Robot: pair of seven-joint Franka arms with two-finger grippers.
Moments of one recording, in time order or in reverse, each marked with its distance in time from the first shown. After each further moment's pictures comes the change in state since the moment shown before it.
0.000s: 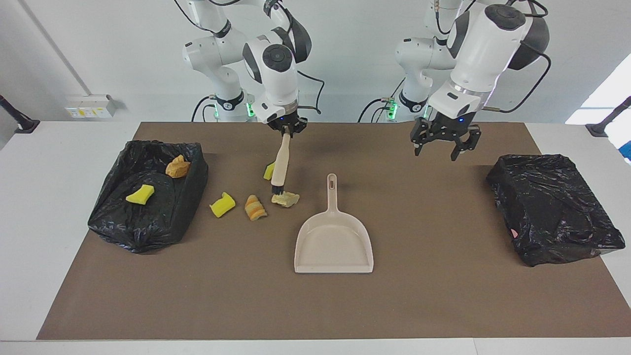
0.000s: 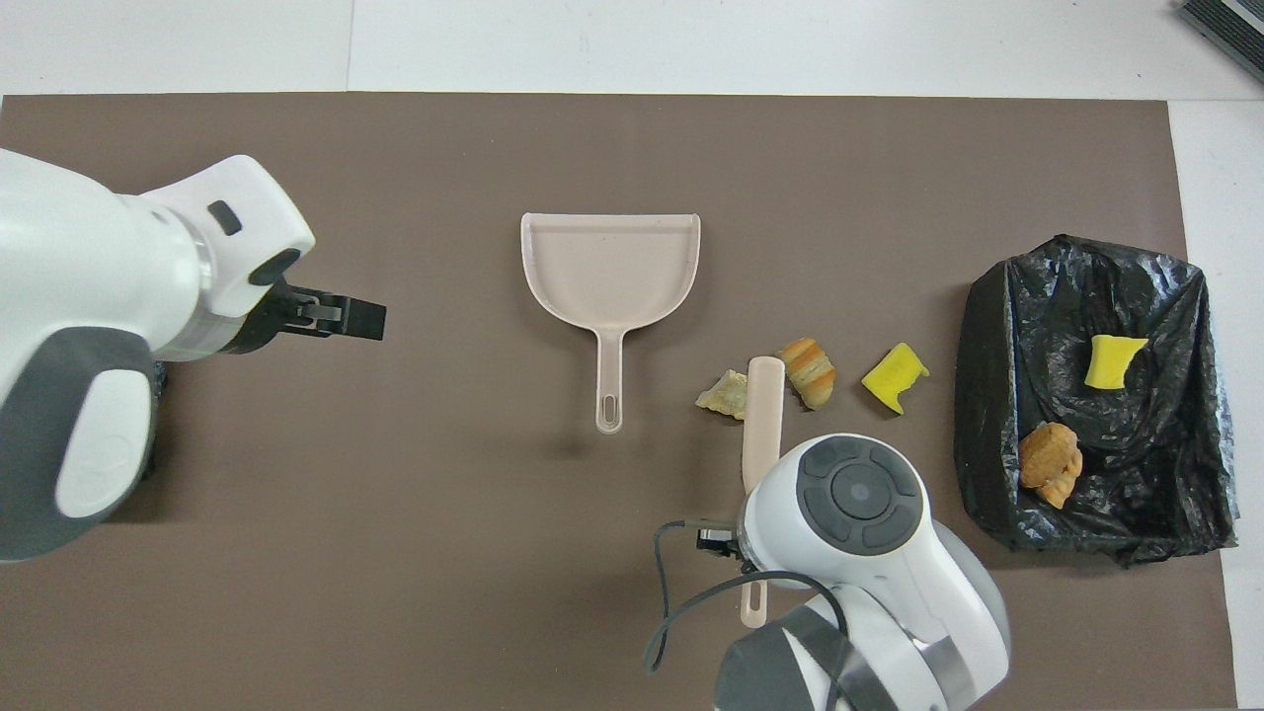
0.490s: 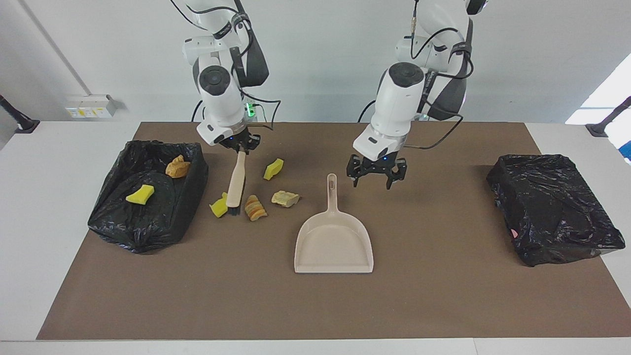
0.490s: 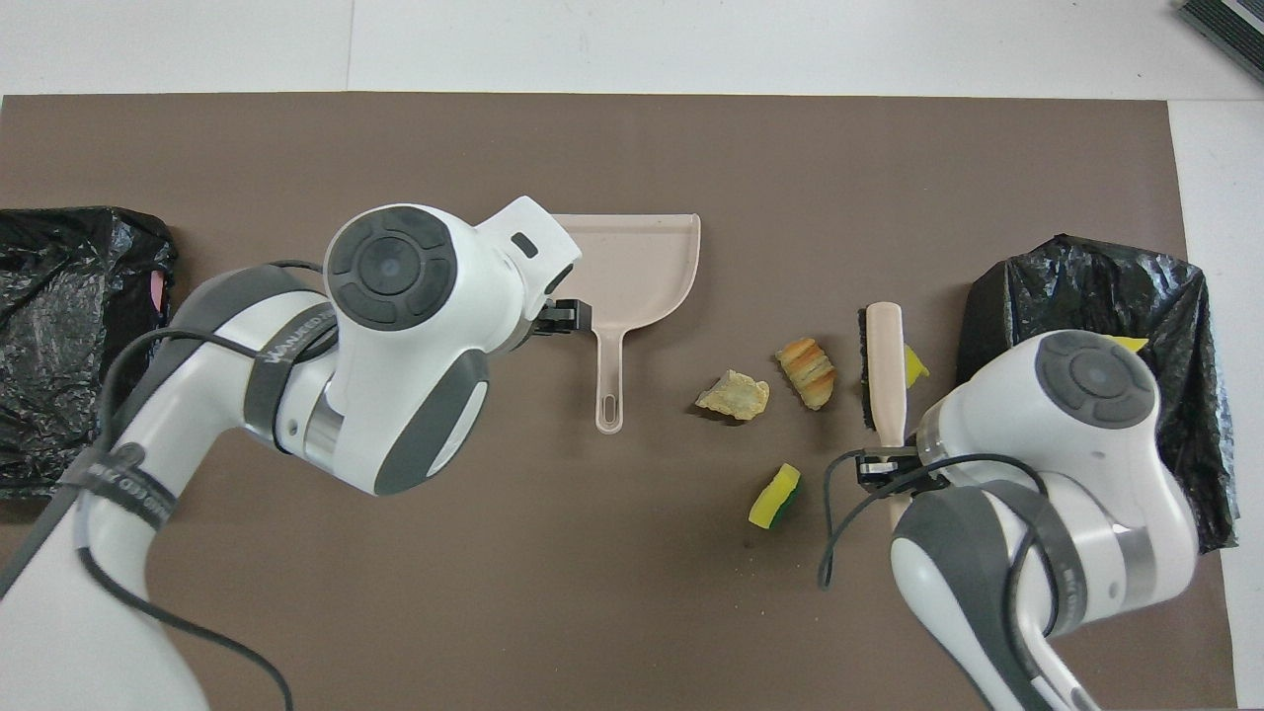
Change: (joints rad) left arm -0.209 0.257 -0.005 0.032 0.067 0.226 -0.340; right arm -0.331 0.014 -0.004 -0.029 -0.035 0.008 -0.431
